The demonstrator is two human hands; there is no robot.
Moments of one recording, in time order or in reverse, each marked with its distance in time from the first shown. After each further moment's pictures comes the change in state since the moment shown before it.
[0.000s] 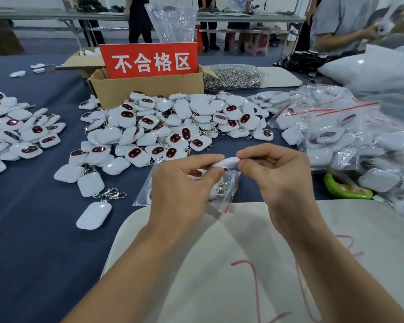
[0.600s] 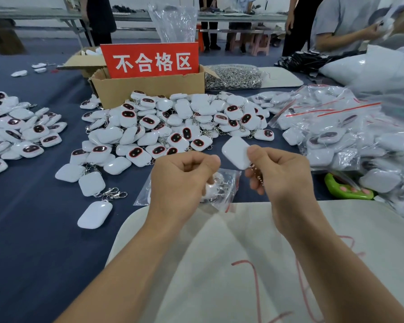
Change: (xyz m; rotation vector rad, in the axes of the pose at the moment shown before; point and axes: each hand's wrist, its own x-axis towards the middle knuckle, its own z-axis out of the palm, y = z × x) left_hand 0.006 -0.003 -0.001 -0.220 -0.026 -0.157; right_hand 0.003 0.005 -0.002 -0.098 0.086 0.170
